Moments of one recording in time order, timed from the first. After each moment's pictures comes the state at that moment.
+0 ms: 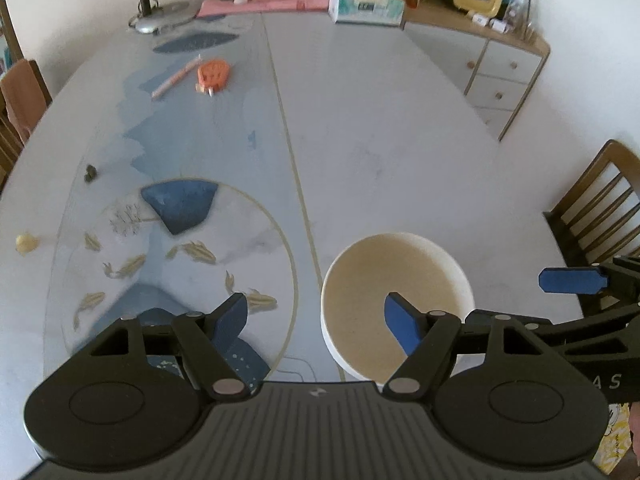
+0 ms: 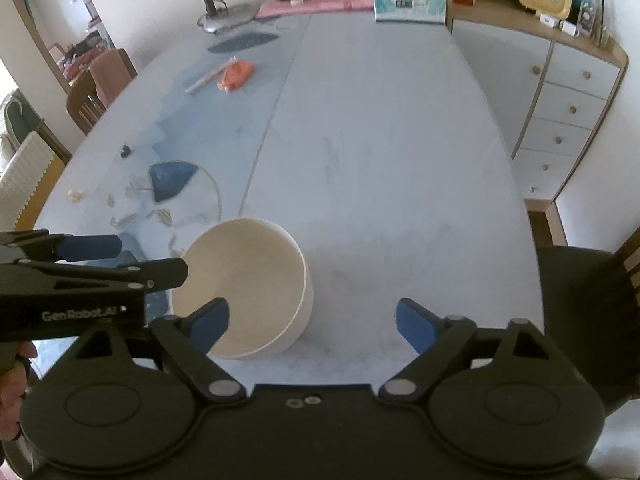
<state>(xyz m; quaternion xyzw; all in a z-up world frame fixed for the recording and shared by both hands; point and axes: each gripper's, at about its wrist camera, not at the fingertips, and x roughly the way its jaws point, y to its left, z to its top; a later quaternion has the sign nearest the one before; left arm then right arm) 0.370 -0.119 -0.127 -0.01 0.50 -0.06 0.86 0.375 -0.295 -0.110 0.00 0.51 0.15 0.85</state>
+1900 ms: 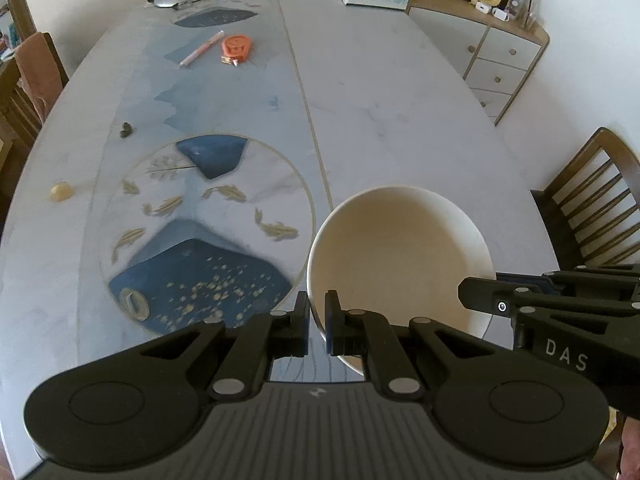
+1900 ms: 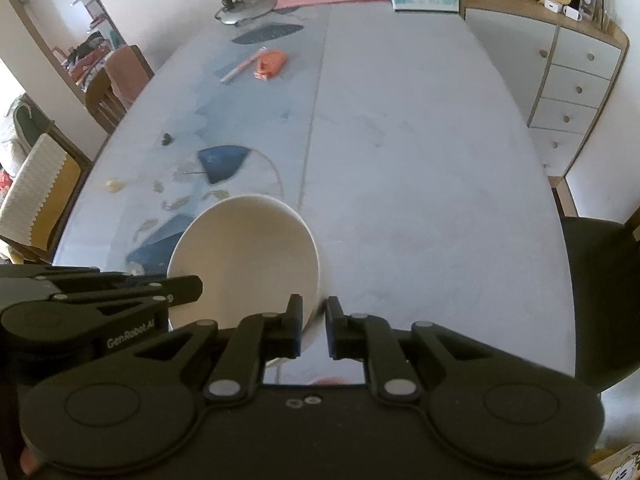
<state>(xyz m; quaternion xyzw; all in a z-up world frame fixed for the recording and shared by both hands) 0.307 -0.092 -0.084 -0.02 0.53 -0.05 0.84 0.318 -0.252 -0.061 0.02 0.52 0.16 0.84</state>
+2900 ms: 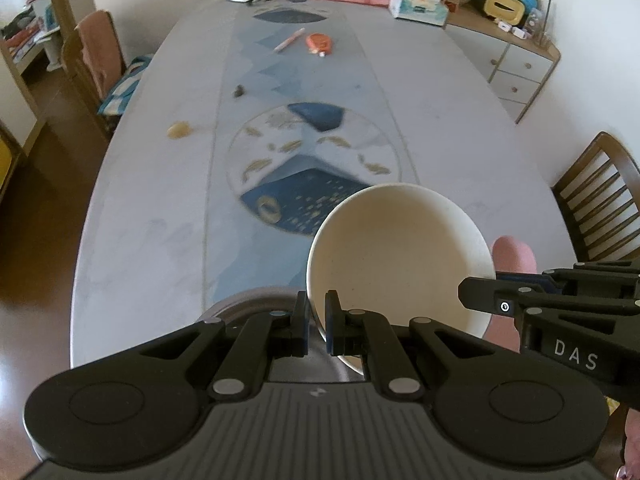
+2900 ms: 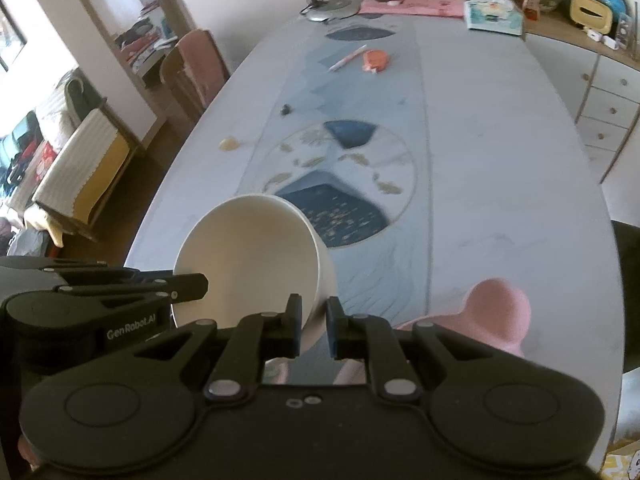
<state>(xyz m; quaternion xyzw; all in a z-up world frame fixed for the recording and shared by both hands) 0.177 0.029 -0.040 -0.04 0.53 -0.02 0.85 0.202 -0.137 -0.024 0.01 0.51 0.21 0.83</state>
